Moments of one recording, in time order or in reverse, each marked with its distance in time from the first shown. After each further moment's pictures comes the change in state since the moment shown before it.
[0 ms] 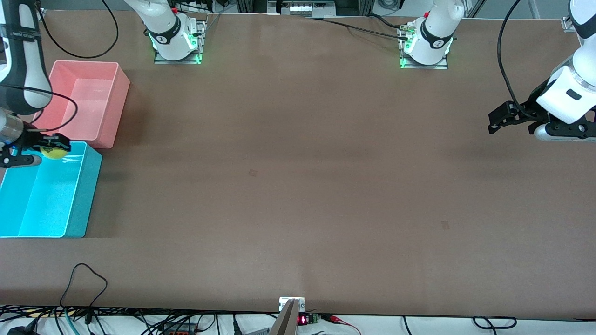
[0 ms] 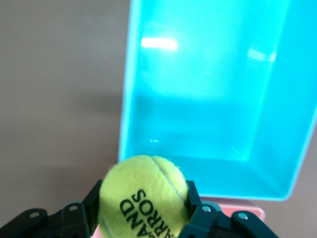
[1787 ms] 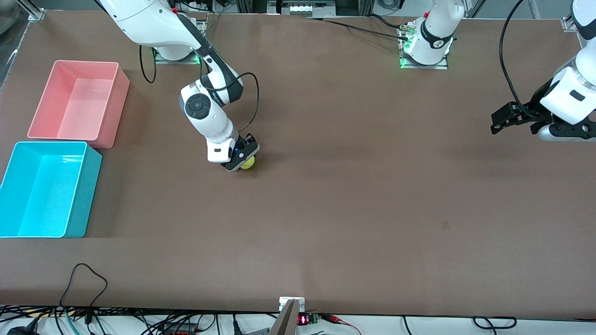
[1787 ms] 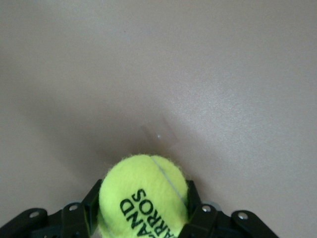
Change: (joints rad) left arm 0.001 -0.001 0.012 -0.012 0.000 0.009 0.000; right arm 0.432 0.280 0.489 -0.154 0.112 0.639 0.213
